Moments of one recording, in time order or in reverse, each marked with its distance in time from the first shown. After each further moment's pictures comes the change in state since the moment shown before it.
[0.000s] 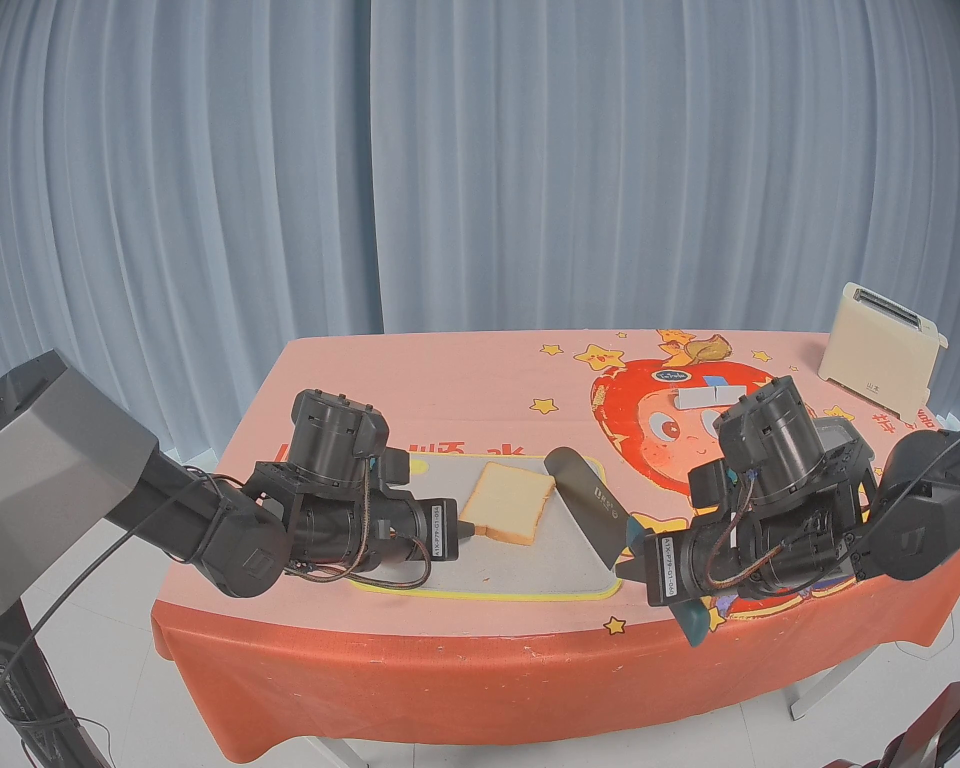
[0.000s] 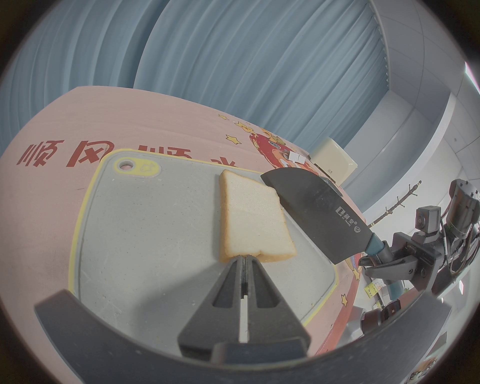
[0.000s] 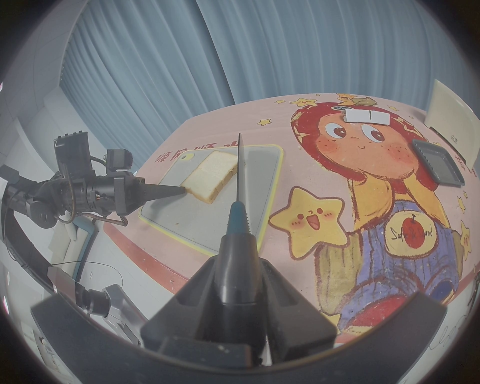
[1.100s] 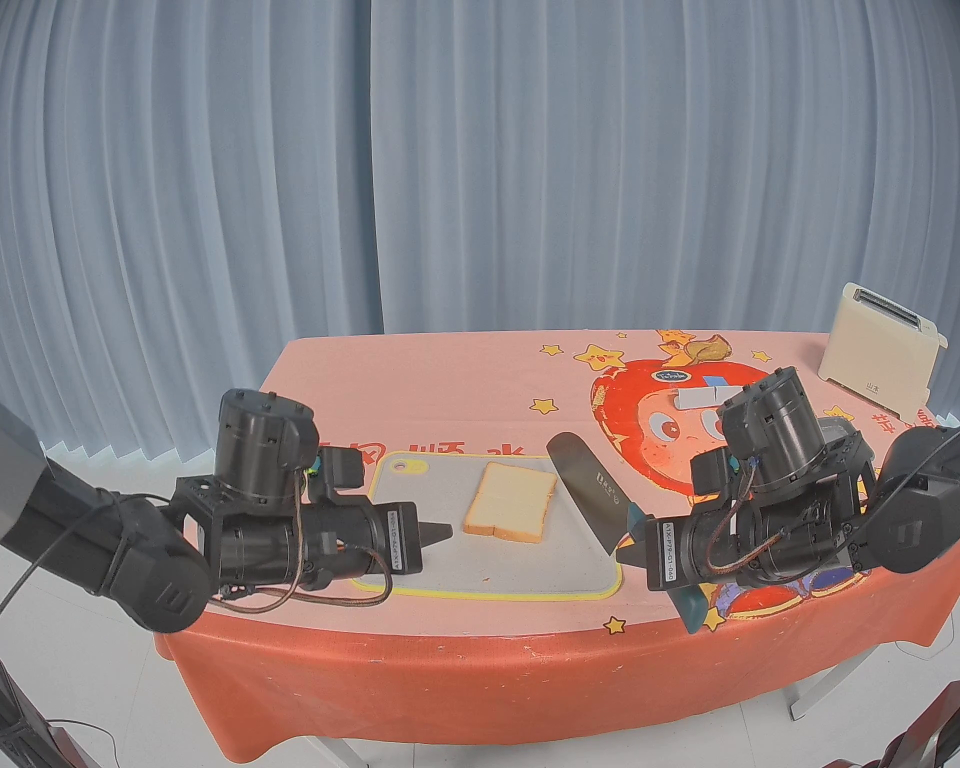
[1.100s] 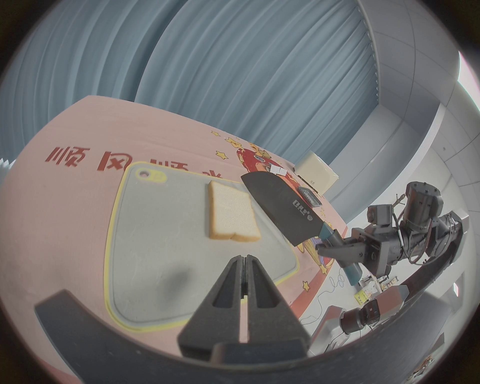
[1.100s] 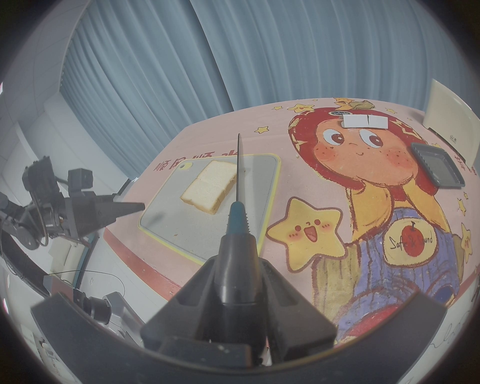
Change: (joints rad) left arm -0.008 -0.211 0.209 -0.097 -0.013 -0.063; right arm -0.023 0.008 -0.006 -0.036 0.001 0.001
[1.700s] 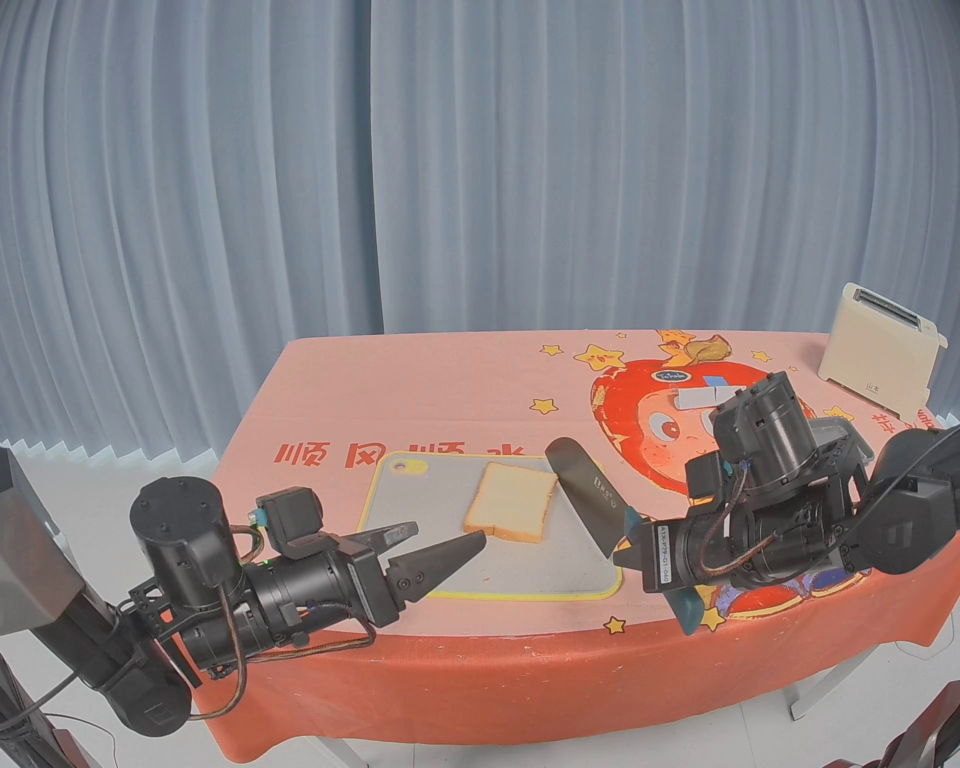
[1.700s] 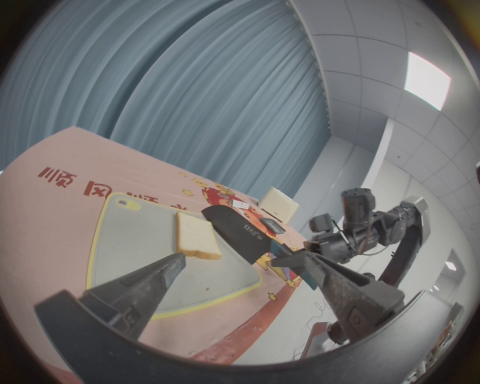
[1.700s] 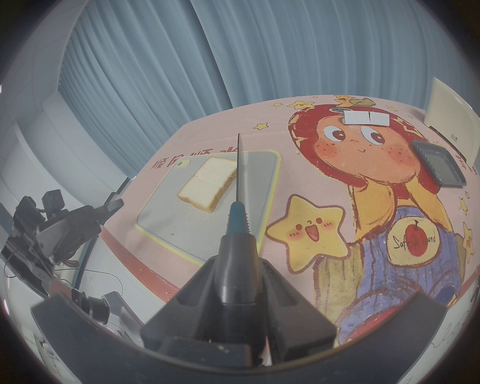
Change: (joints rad) left arm -0.048 0.025 0.429 -0.861 0.003 -0.047; right arm -0.003 0.021 -0.002 -0.004 0.002 -0.001
